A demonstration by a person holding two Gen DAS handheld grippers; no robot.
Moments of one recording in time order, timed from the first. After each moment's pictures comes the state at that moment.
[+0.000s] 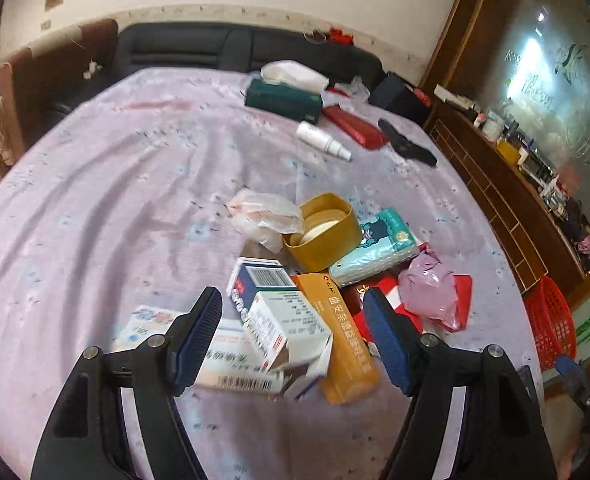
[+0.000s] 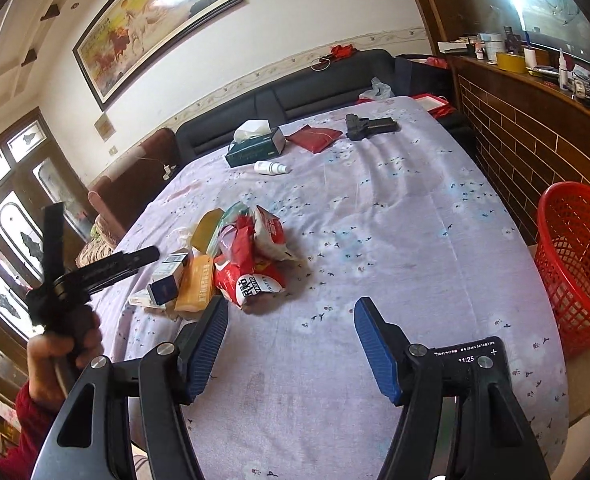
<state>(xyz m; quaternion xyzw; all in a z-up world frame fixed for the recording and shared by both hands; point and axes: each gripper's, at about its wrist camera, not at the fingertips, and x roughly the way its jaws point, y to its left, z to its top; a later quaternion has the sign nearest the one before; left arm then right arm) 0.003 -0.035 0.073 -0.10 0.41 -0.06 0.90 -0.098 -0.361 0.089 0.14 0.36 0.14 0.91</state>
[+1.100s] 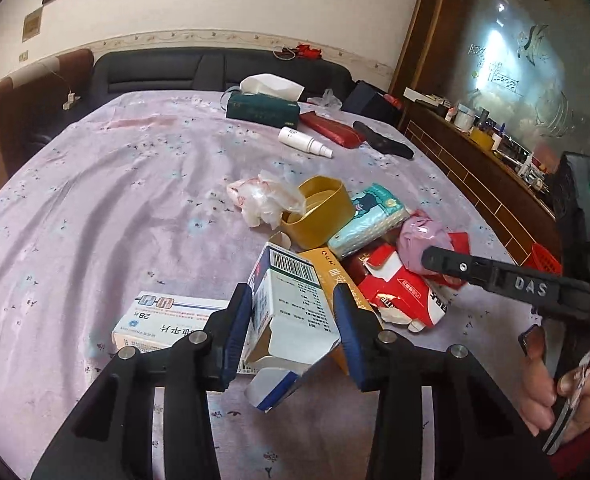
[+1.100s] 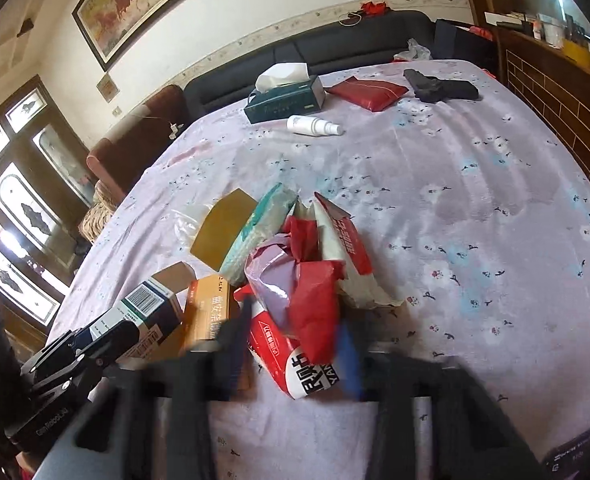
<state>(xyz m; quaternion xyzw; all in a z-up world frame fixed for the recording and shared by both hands) -0.033 -0.024 0.056 -0.07 0.37 -0.11 0.92 0.023 -0.255 0.045 0.11 0.42 0.19 0.88</state>
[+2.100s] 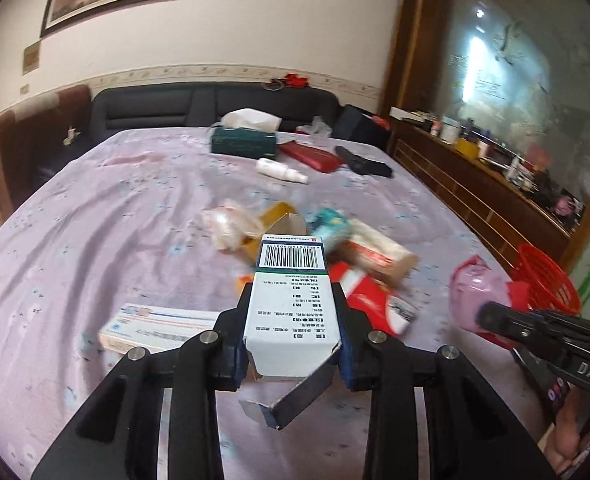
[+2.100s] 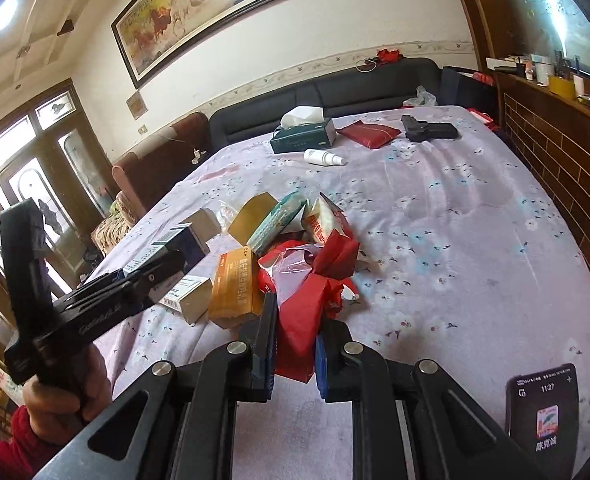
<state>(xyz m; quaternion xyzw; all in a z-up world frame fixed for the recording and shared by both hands) -0.073 -0.067 0.075 -0.04 0.30 -0.11 0.95 -0.081 -0.292 0.071 0.10 0.34 0.19 0.91</state>
